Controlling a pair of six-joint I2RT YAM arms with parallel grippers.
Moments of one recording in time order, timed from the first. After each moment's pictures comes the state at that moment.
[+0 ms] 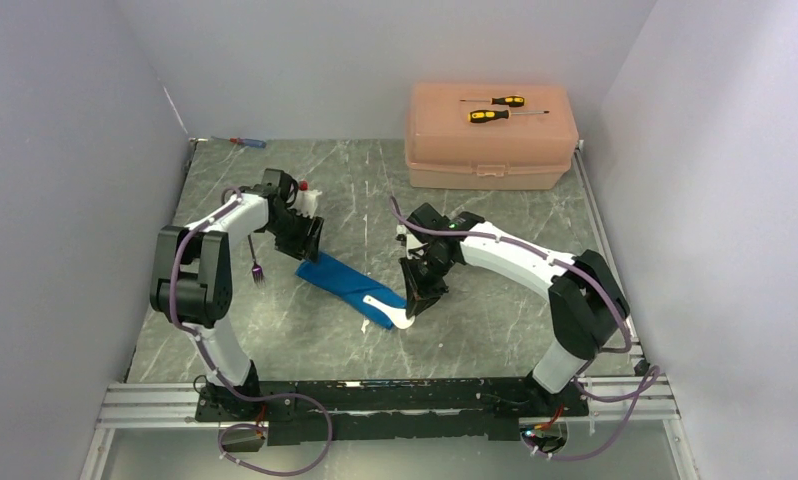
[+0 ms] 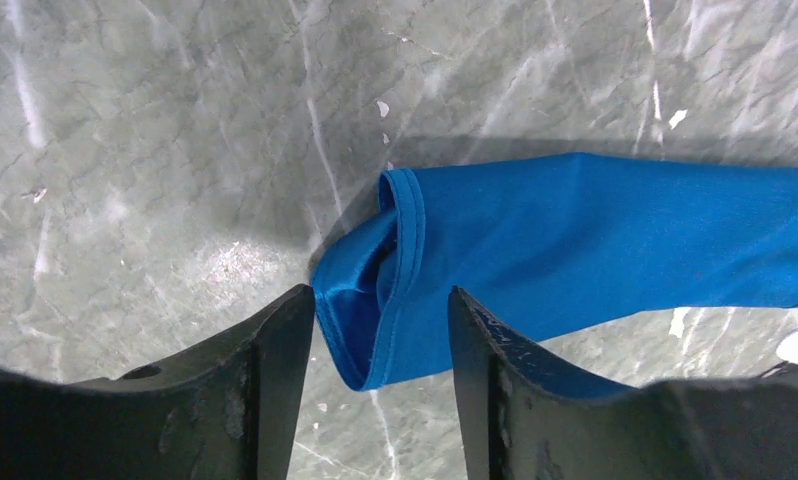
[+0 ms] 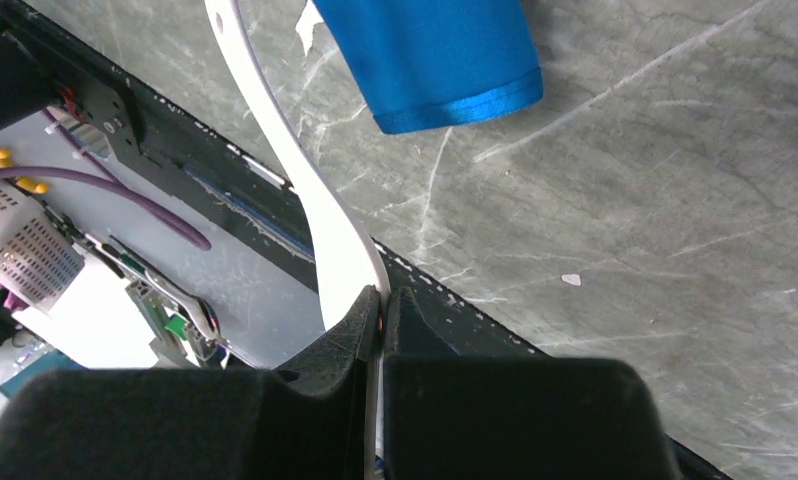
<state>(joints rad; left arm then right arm) -0.15 1.78 1.21 -0.70 0.35 0.20 0.74 1.64 1.18 -0.87 -0.46 0.47</state>
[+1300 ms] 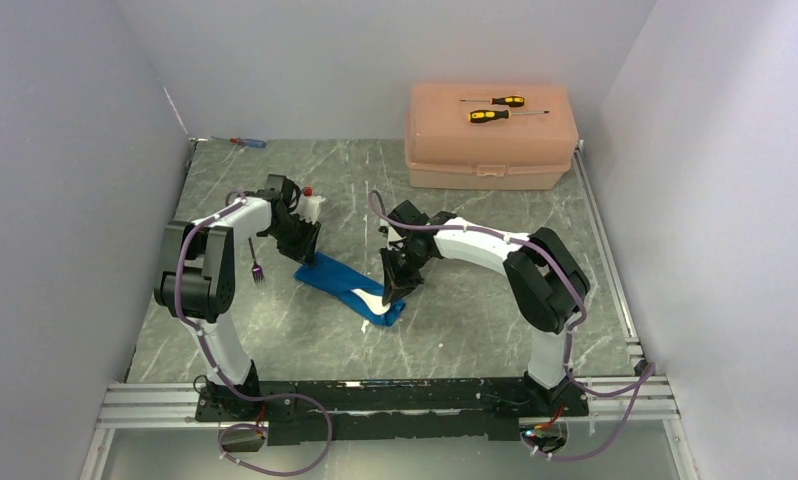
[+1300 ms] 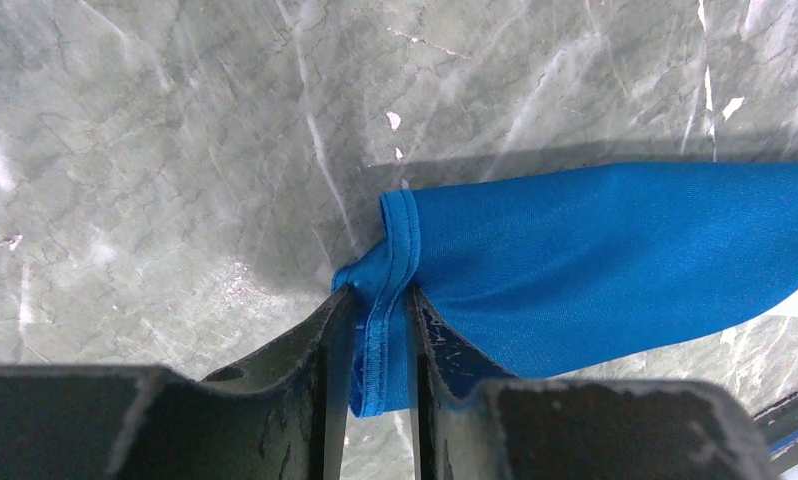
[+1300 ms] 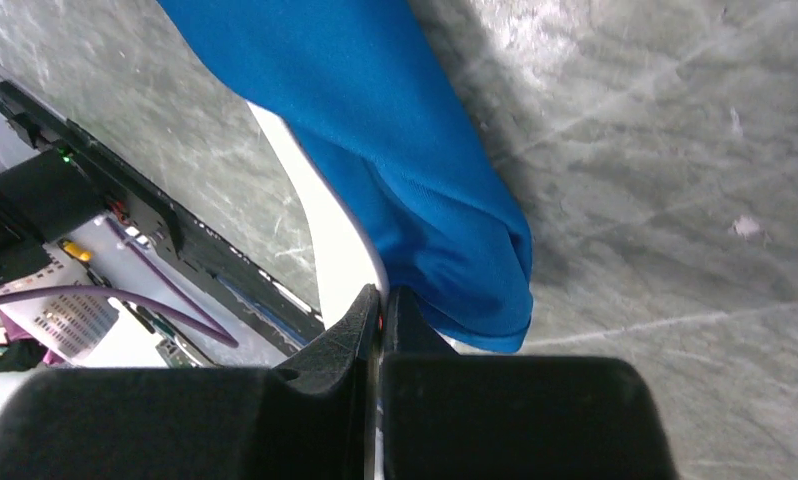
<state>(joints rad) -0.15 1.83 1.18 -0.64 0.35 0.27 0.74 1.88 1.27 -0.63 -0.48 0.53</state>
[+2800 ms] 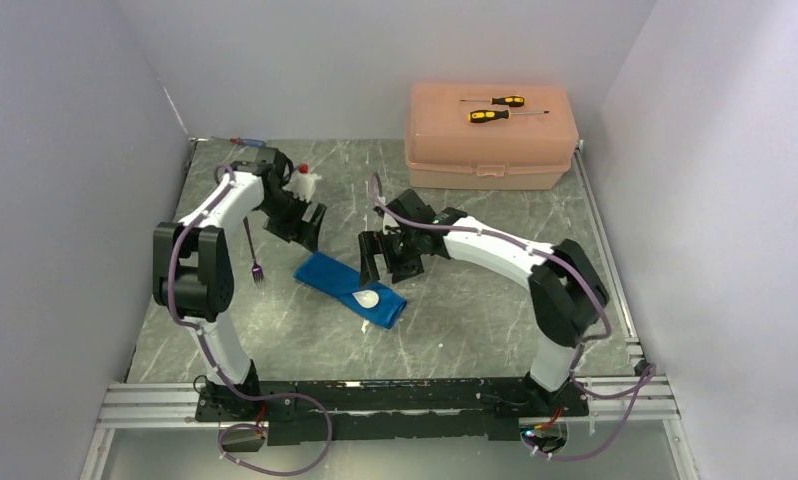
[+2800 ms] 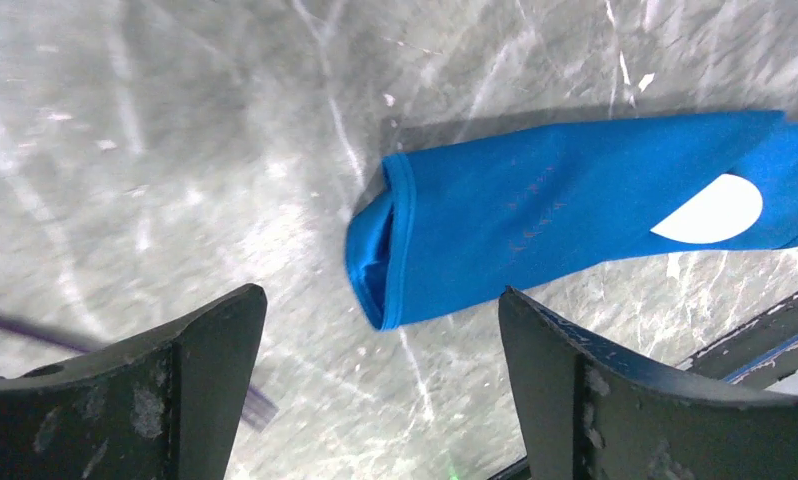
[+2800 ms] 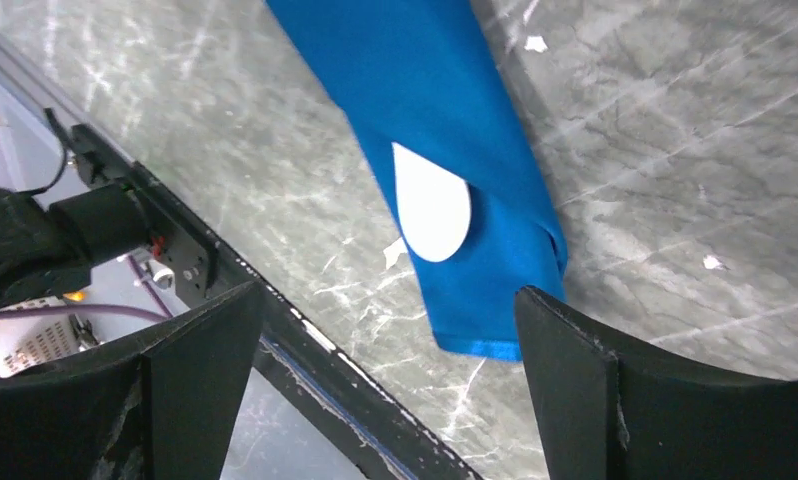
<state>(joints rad) -0.13 1.85 1.40 -0.91 0.36 0.34 0.76 1.80 1.29 -0.52 -0.39 0.53</state>
